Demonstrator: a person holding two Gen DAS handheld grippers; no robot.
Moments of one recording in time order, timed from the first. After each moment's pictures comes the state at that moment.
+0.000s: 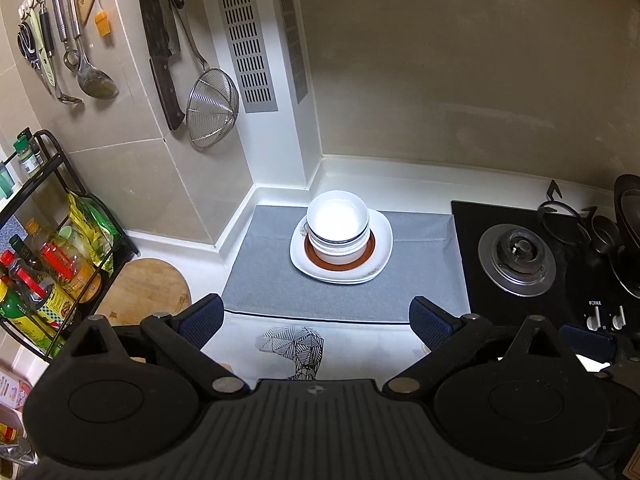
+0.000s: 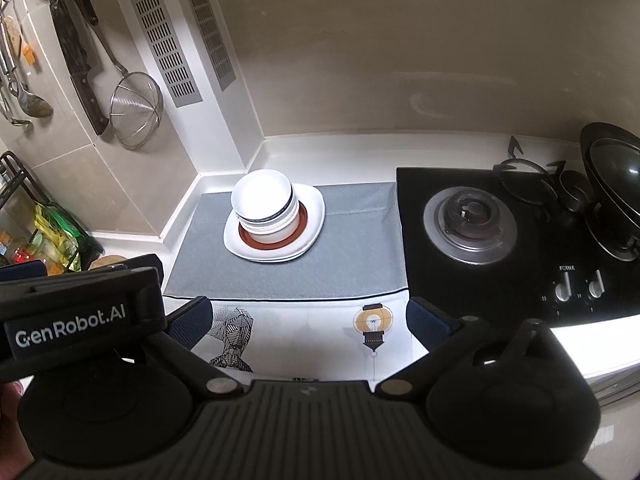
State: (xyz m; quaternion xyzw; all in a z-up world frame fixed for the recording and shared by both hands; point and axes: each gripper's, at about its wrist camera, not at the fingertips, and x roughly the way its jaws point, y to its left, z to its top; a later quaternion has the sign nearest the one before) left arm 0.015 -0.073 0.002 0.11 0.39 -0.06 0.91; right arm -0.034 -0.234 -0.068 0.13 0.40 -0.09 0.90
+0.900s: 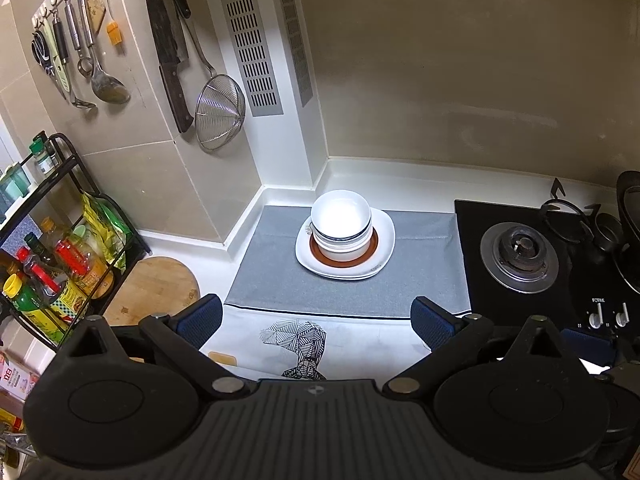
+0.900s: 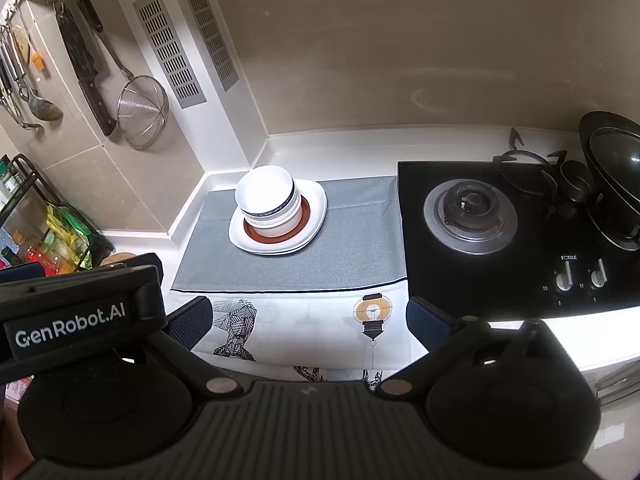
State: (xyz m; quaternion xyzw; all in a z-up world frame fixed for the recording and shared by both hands) left arm -0.010 -0.086 0.007 0.12 0.38 -0.04 0.92; right arm -0.058 -0.248 -0.067 0.15 0.40 -0.07 0.90
